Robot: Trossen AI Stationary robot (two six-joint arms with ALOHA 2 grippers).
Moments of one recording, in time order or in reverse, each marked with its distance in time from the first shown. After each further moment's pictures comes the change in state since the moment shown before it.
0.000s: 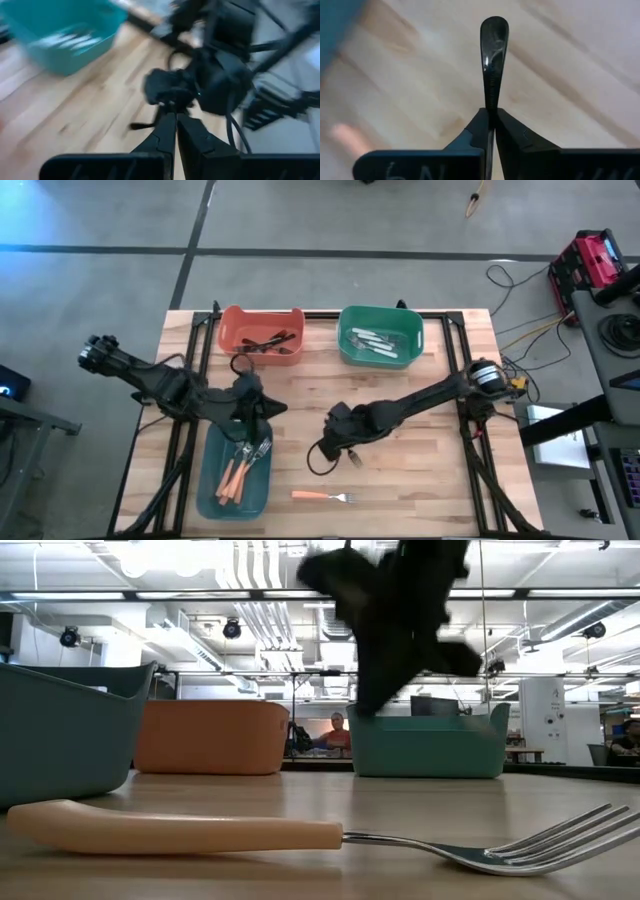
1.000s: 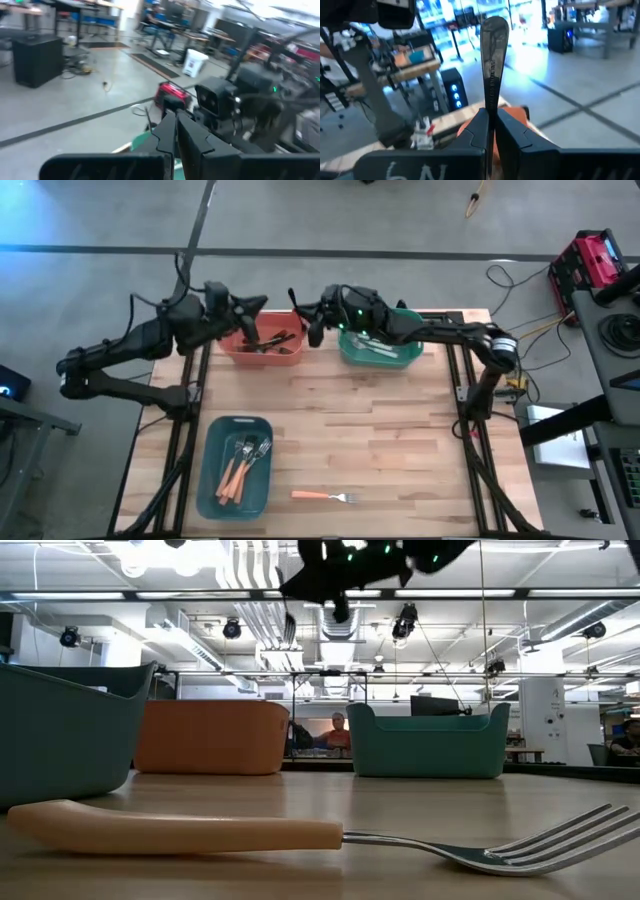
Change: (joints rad) left arm 0.631 -0.186 -0.019 0.304 0.036 0.391; right arm -0.602 -0.173 -0.001 0.966 -0.182 -0.944
